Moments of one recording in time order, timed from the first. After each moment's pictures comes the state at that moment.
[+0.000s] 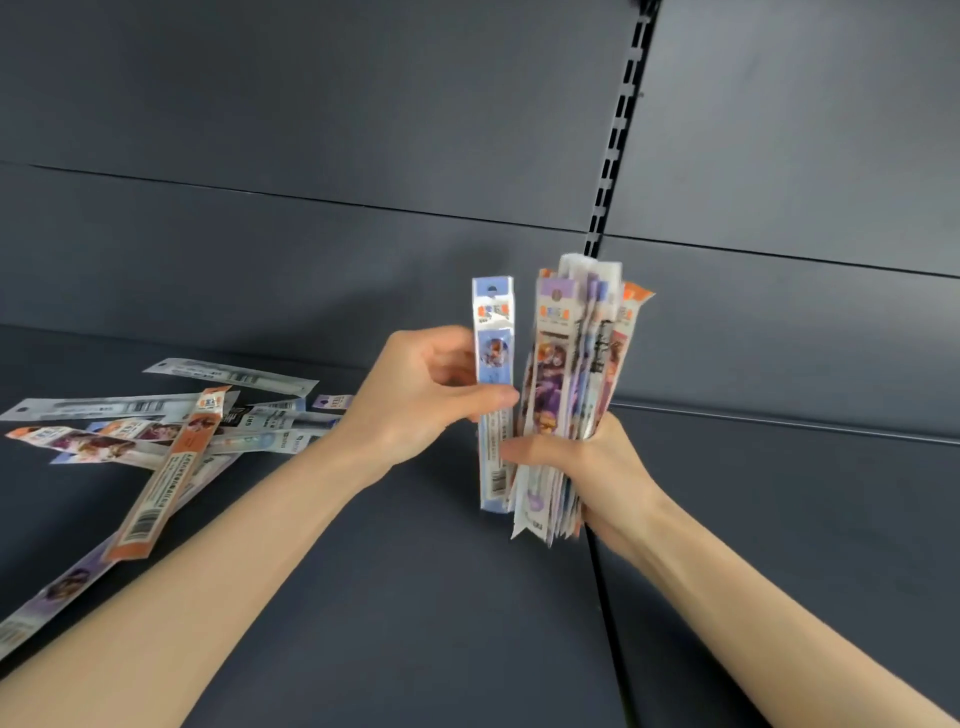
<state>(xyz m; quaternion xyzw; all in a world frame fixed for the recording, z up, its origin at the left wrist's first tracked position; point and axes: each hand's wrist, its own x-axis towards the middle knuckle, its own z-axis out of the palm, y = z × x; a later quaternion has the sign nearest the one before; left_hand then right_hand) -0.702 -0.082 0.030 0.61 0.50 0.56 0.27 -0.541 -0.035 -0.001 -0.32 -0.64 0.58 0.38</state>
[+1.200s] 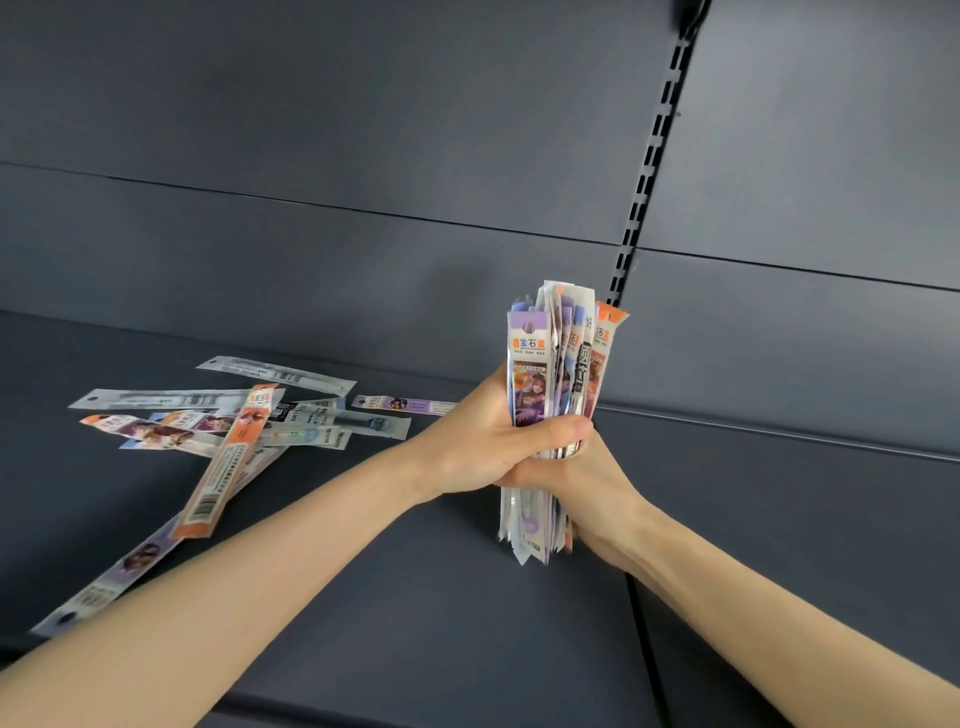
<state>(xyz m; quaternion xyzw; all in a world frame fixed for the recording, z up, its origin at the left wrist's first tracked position) -0.690 -0.081 0.016 0.68 0.48 0.46 0.33 -0.569 -0.048 -0.005 -0.26 -0.73 0.53 0.34</state>
